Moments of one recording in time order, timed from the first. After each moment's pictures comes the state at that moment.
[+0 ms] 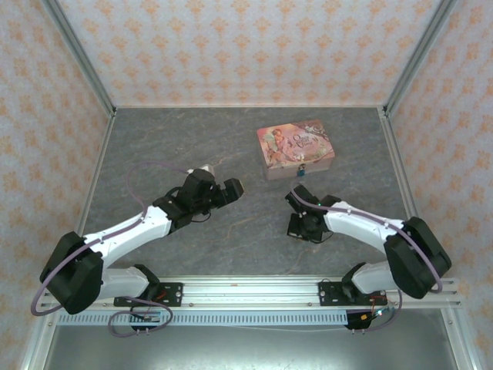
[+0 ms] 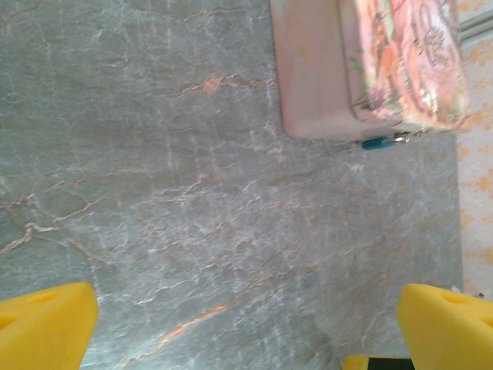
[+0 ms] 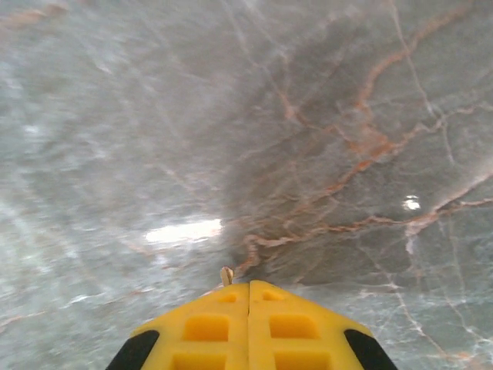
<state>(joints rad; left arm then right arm) -0.60 1.25 0.72 -0.16 0.02 -0.99 0.65 1.33 0.68 -0.68 -0.05 0.87</state>
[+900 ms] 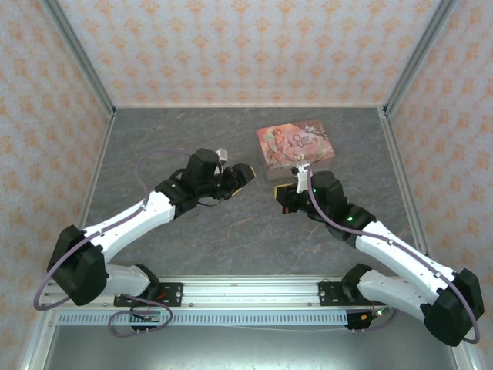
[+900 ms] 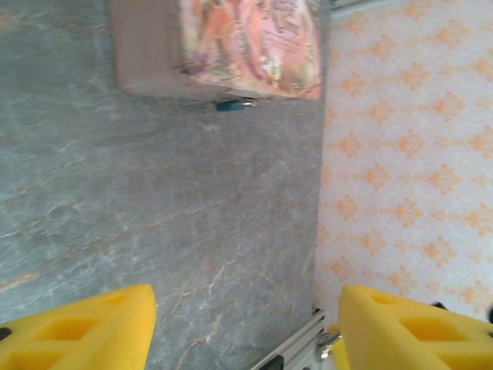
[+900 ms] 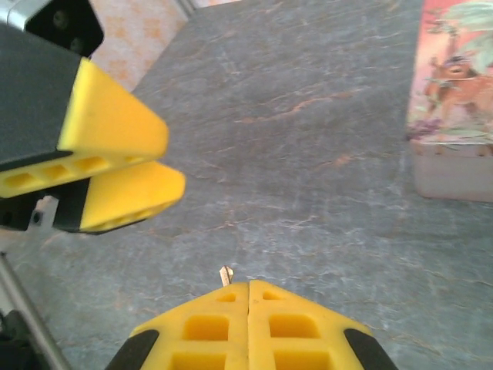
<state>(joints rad) -0.60 1.31 0.93 -0.16 0.29 -1.14 0.66 0.96 0.67 -0.16 -0.20 0.44</state>
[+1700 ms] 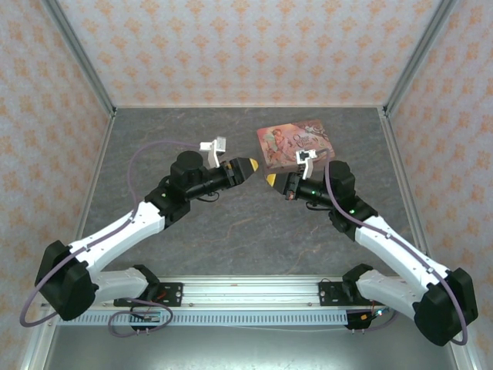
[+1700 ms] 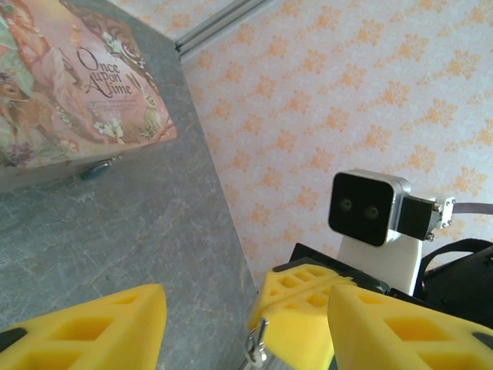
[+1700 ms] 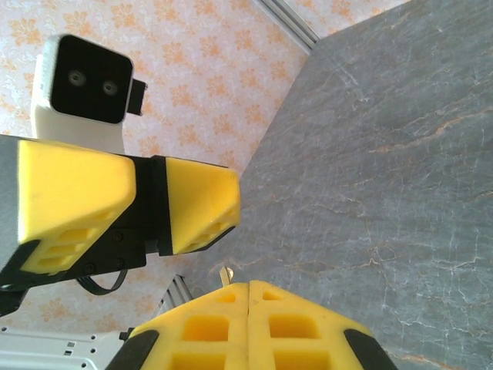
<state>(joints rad) -0.62 1.21 0.87 0.14 0.35 -0.98 0.51 1.00 0.67 0.11 -0.57 0.75</state>
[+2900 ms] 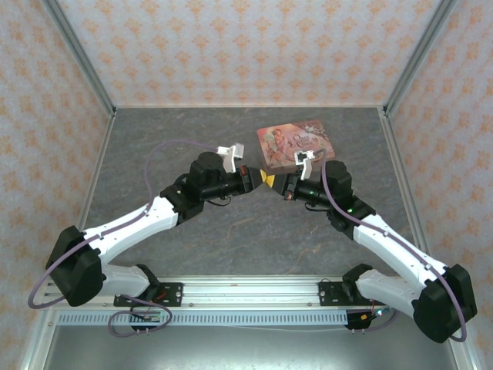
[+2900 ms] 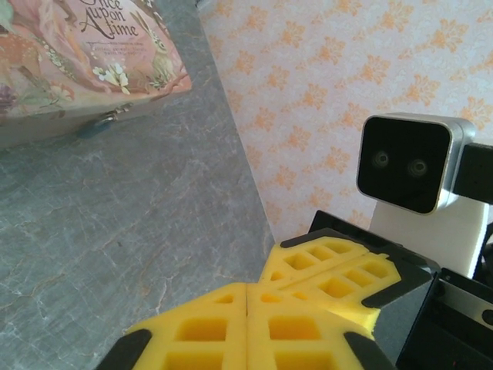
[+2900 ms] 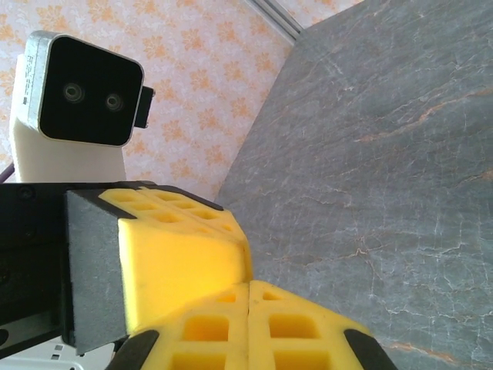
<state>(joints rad) -0.70 1.31 0.92 0.06 0.32 -0.94 0.52 1.02 0.67 0.08 -0.55 0.75</state>
